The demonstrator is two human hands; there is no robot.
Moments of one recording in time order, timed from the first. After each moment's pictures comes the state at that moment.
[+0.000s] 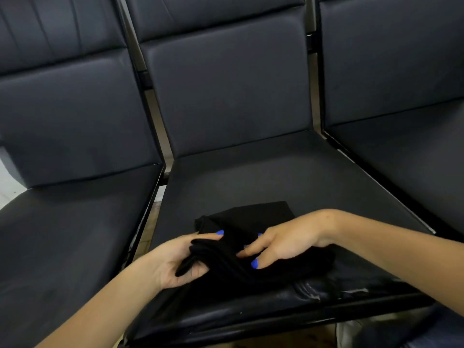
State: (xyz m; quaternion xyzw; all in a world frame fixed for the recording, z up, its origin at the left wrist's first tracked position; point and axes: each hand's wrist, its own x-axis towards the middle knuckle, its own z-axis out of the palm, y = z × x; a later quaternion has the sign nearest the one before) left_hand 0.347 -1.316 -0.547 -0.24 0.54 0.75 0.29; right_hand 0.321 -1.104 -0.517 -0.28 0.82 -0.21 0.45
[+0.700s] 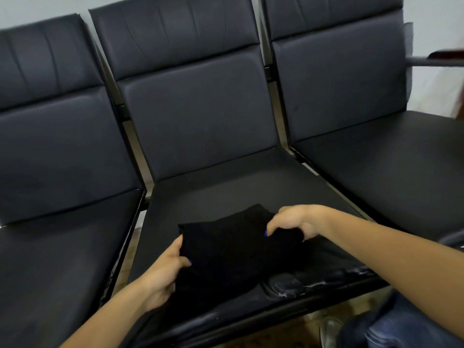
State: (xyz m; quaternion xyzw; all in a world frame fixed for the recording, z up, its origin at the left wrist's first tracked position) left_hand 0.365 -1.295 -0.546 -0.12 0.75 0.63 0.17; right_hand 0.295 -1.037 -0.541 0.11 0.81 -0.47 0.33
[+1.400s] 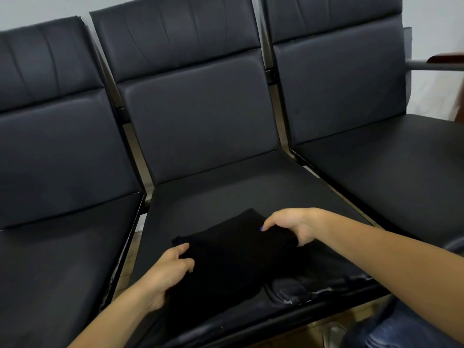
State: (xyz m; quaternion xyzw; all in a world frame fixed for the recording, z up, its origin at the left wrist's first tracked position) left_hand 0.357 -1.297 -0.540 -0.17 0.82 0.51 0.18; right_hand 0.289 -1.045 -0.542 0.18 0.72 -0.56 0.37
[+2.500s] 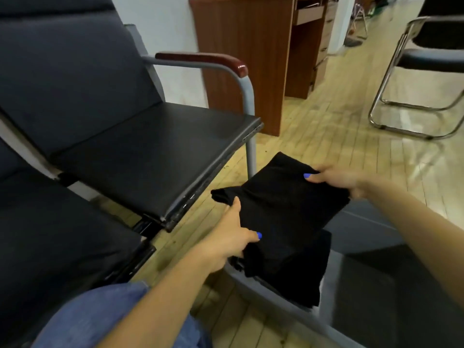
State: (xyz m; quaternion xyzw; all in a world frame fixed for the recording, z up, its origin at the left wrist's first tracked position) left_hand 0.491 -0.873 -0.558 0.28 0.71 0.44 0.47; right_hand 0.626 -0.651 -0.529 0.45 0.70 -0.55 -0.01
